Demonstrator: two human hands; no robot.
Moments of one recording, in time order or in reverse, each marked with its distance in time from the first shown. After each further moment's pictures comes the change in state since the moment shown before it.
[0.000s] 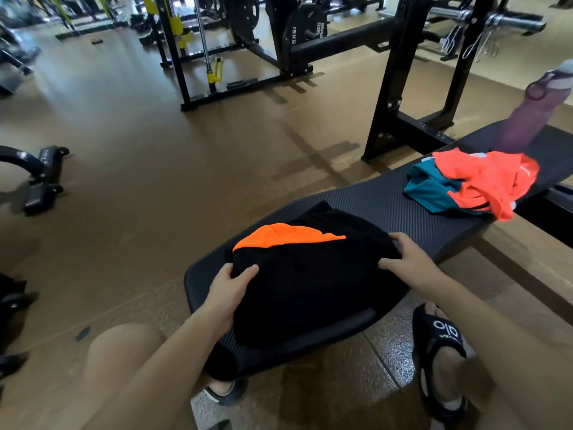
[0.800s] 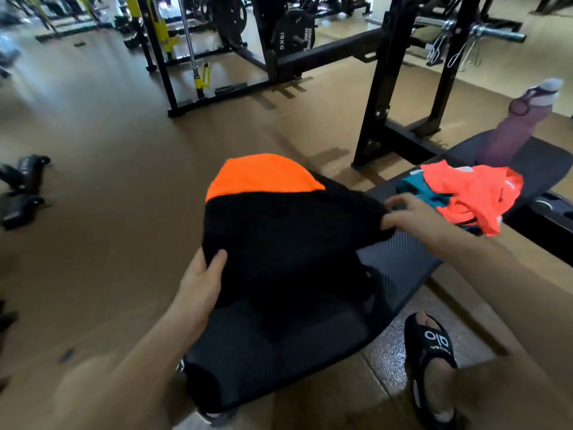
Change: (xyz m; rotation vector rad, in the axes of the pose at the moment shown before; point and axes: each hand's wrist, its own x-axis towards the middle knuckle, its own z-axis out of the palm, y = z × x) left_hand -0.007 0.062 -0.006 -0.007 0.011 0.390; right_hand 0.052 -0.085 -0.069 0.072 0.112 -0.039
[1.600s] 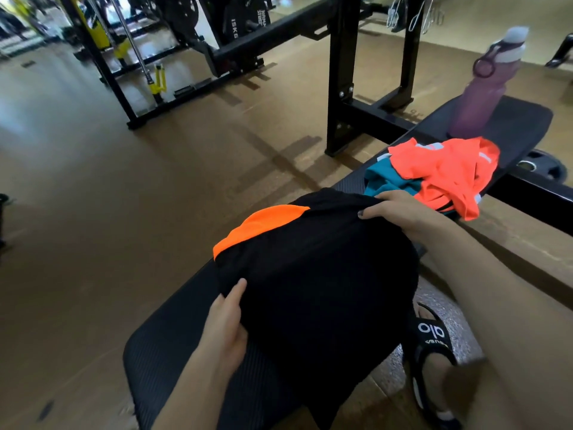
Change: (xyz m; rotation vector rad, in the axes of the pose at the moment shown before) left_hand 0.022 -0.030 0.116 -0.351 -0.040 -0.481; right_hand 0.062 0.051 -0.040 0.120 -0.054 0.188
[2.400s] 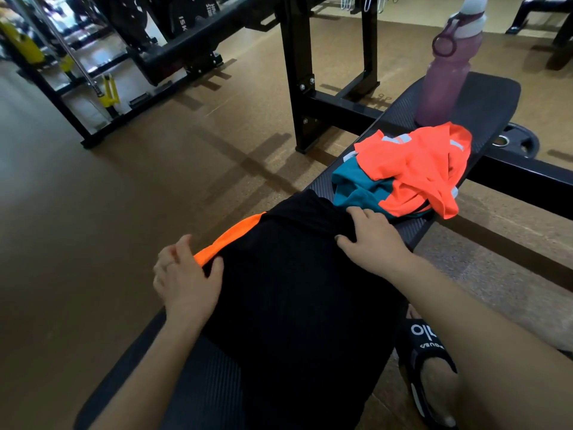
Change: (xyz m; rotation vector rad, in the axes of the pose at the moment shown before) left_hand 0.104 0.058 0.057 1.372 0.399 0.696; right_hand 0.007 0.040 0.016 -0.716 0.273 -0.239
